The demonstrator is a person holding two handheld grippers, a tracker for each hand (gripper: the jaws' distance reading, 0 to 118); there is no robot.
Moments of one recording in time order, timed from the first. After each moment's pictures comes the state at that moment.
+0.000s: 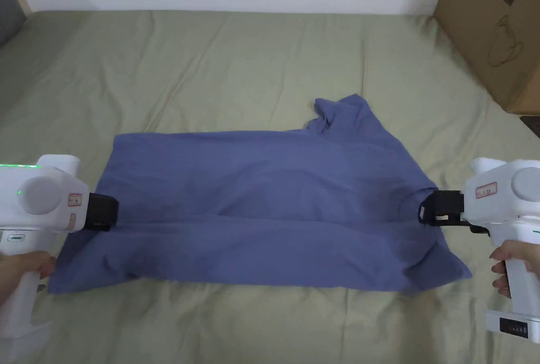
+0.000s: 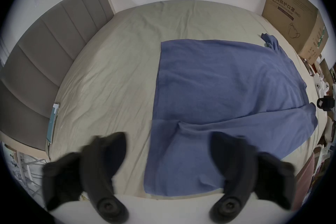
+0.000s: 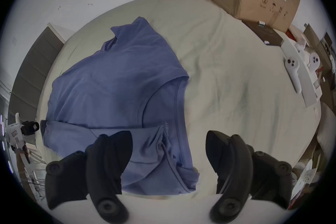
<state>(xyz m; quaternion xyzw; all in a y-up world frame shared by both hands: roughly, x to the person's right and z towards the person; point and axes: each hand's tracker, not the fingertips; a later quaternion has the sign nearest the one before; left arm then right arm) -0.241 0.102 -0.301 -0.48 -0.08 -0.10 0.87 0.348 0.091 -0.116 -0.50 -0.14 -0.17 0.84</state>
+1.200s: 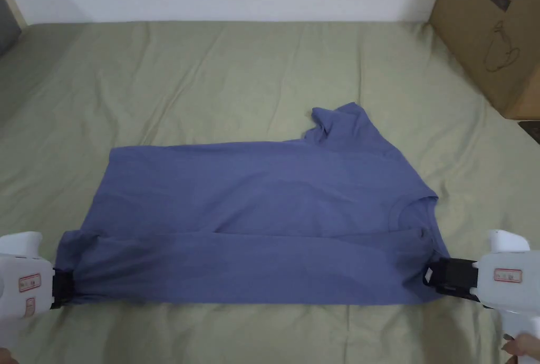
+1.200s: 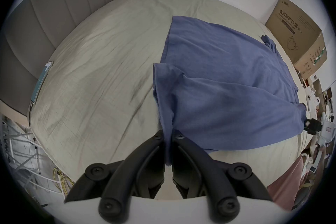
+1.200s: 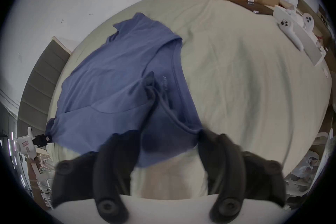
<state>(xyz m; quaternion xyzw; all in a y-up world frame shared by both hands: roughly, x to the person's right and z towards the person) -0.288 0.073 -0.244 -0.51 -0.08 -0.01 0.86 0.335 0.031 -0.049 -0.47 -0.13 -0.25 0.84</state>
